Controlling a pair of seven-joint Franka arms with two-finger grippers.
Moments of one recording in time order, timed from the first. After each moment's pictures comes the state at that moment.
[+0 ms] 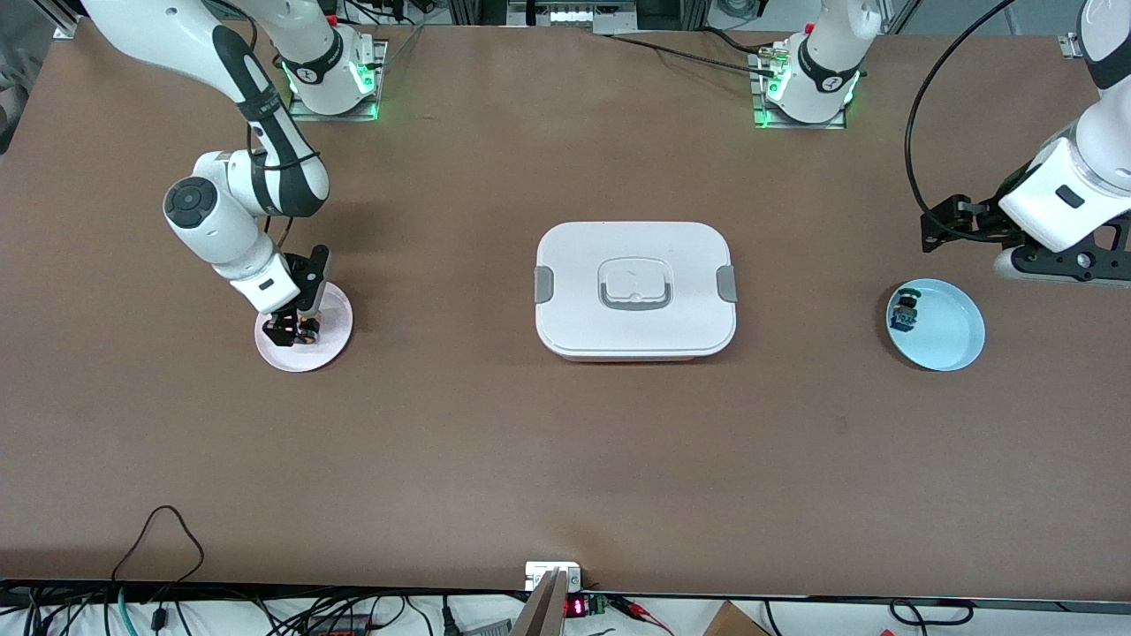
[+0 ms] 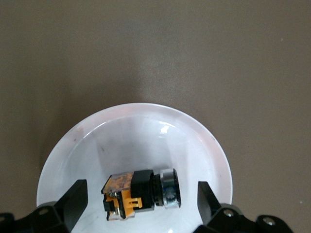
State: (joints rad) left arm -0.04 0.10 -0.04 -1.52 0.04 1.56 -0.01; right arm 0.16 0.32 -0.06 -2.33 0.04 2.81 -1.45
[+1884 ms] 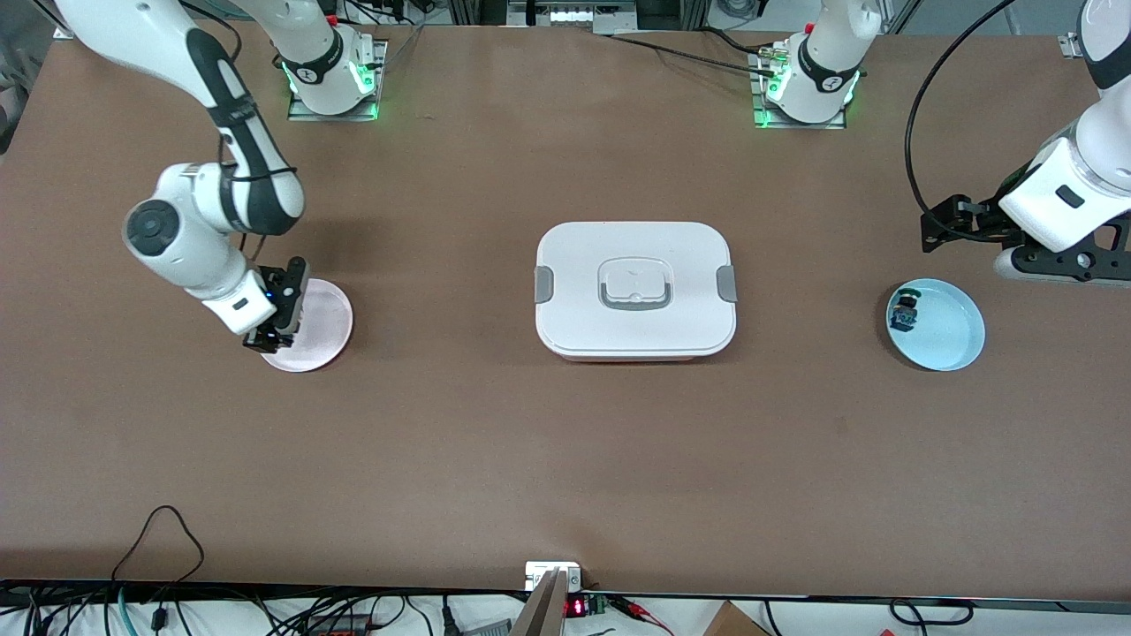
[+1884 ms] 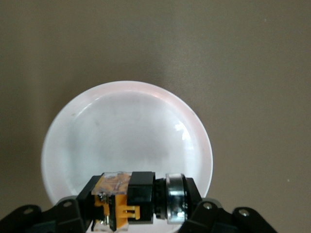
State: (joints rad) left arm -0.04 0.10 -0.04 -1.52 0.04 1.56 -0.01; right arm 0.12 0.30 -0.08 -2.12 0.04 2.43 -1.48
